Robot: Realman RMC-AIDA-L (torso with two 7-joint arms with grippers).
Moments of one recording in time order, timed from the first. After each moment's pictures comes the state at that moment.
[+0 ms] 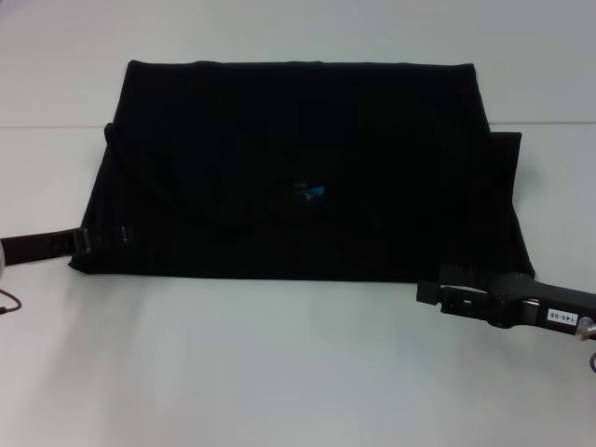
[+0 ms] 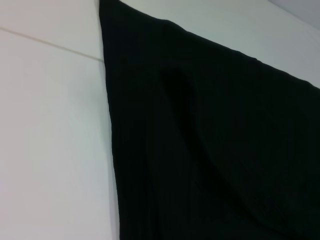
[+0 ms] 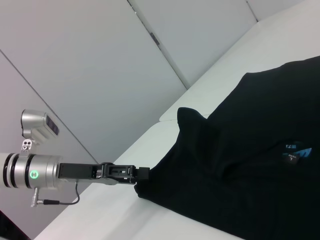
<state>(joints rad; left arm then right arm) -0.61 -2.06 0.39 0.65 2.41 1.10 -2.08 0.52 2.03 -0.61 -0.38 -1.95 -1.47 1.53</state>
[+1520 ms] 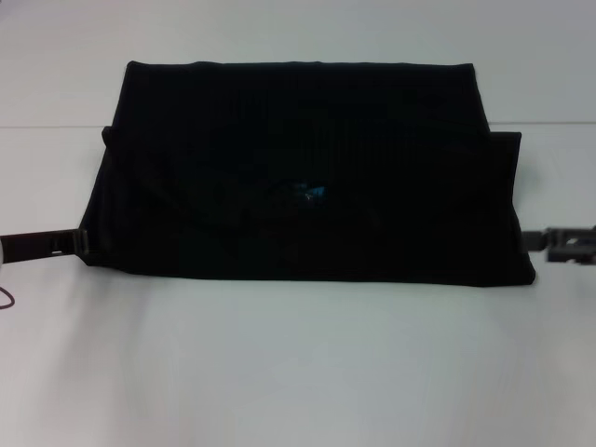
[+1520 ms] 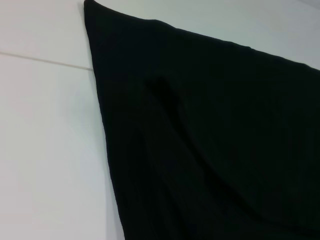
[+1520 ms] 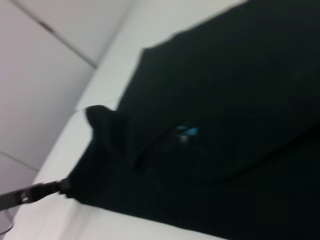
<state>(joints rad) -0.59 -2.07 0.47 0.73 2.42 1.10 -2.07 0.55 1.91 -0.62 -0.69 -2.17 -1.54 2.23</state>
